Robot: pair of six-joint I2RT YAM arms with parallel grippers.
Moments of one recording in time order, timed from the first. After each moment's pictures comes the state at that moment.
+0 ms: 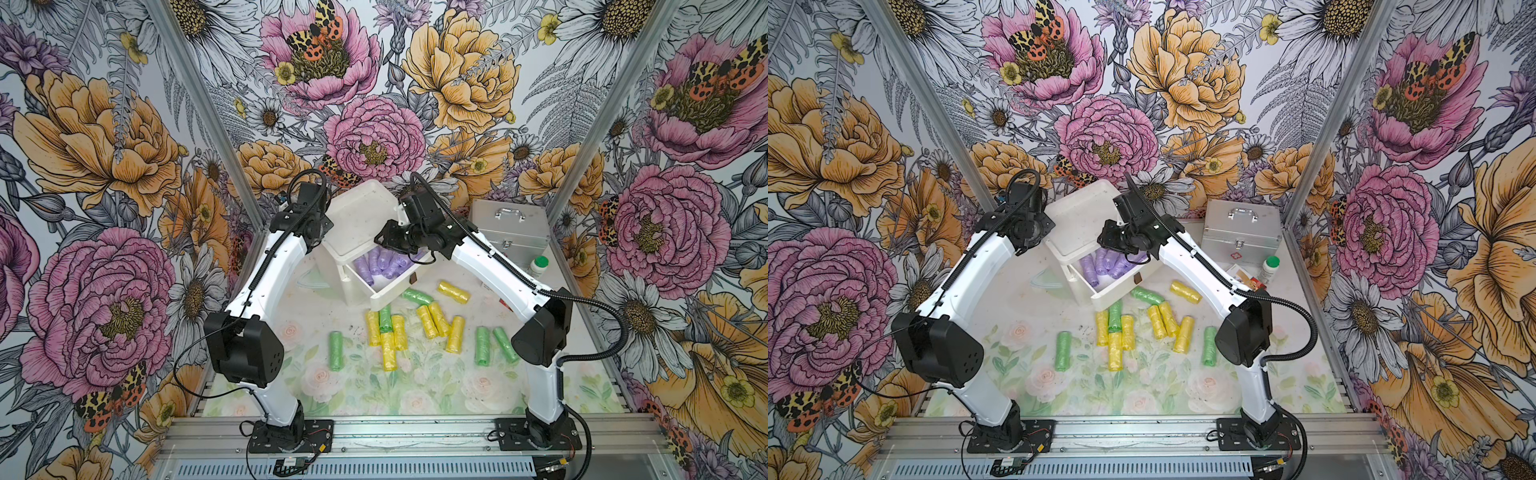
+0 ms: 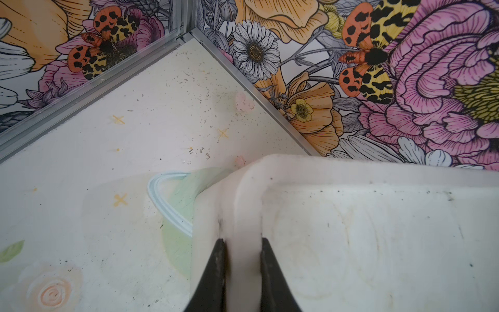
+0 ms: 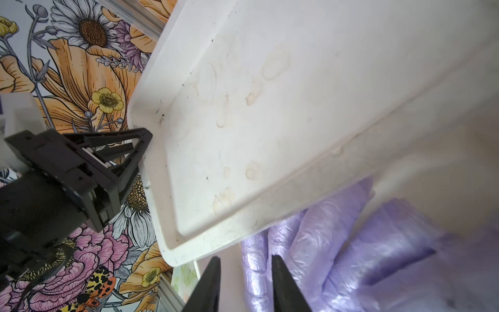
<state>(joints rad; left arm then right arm) -0.20 1.70 1.75 -0.91 -0.37 -0.88 0.68 2.02 2.10 -0.79 -0.24 0.75</state>
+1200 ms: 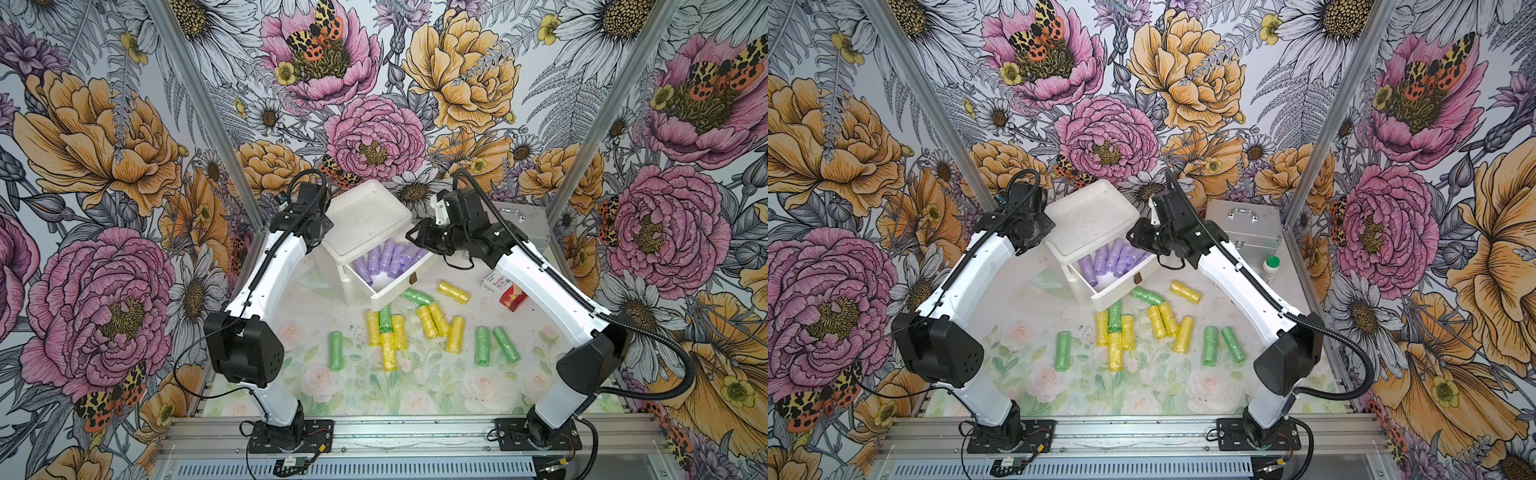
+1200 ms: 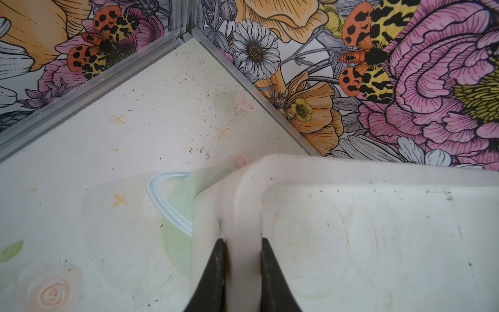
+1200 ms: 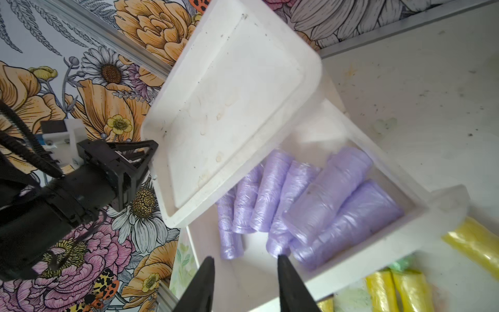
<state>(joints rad) -0.20 1.70 1.75 -0.91 -0.36 -0.88 0.58 1.65 1.71 -0.73 -0.22 0.73</state>
